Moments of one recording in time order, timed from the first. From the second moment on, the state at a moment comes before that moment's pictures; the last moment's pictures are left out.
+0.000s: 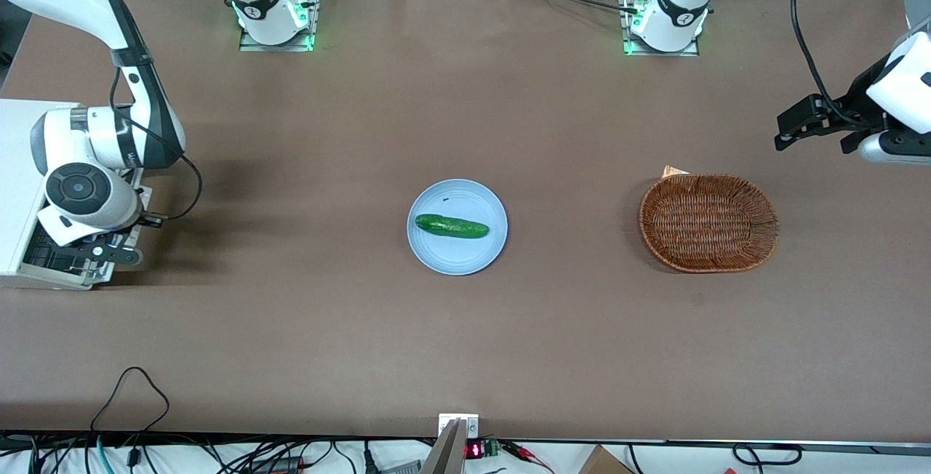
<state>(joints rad) -0.14 0.44 0.06 -1.84 -0.57 2.09 0.42</state>
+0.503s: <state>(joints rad) -0.13 0.49 0.07 -1.86 -0.55 2.17 0.42</state>
